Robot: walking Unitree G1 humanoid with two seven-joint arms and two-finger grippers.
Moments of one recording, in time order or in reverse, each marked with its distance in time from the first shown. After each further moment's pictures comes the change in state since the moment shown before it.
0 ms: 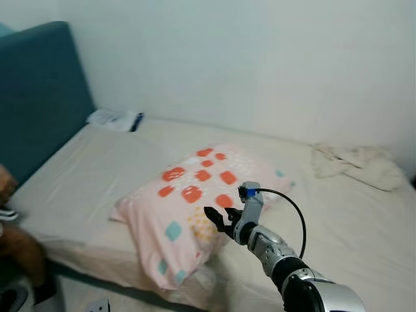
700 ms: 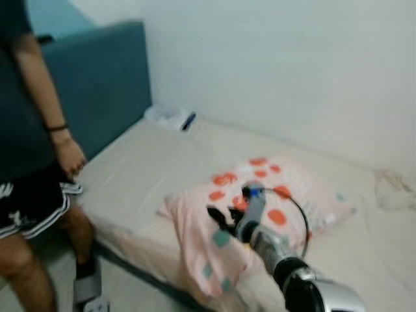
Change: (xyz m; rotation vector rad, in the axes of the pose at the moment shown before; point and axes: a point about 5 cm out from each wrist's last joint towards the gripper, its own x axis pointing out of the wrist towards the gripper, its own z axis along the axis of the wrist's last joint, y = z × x) left arm 0.001 0.001 0.011 0.021 -0.029 -0.007; right arm -0.001 -0.003 0.003 -0.002 -0.021 -0.046
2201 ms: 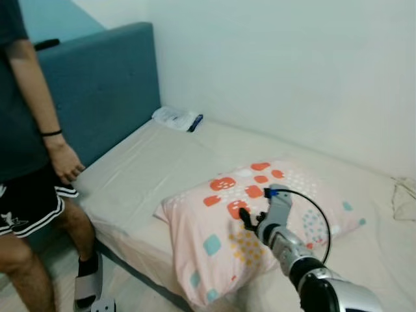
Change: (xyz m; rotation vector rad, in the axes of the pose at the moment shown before) left arm -0.003 -0.005 -0.014 0.056 0.024 -0.054; right arm -0.028 -0.059 0.009 0.059 -0.019 -0.444
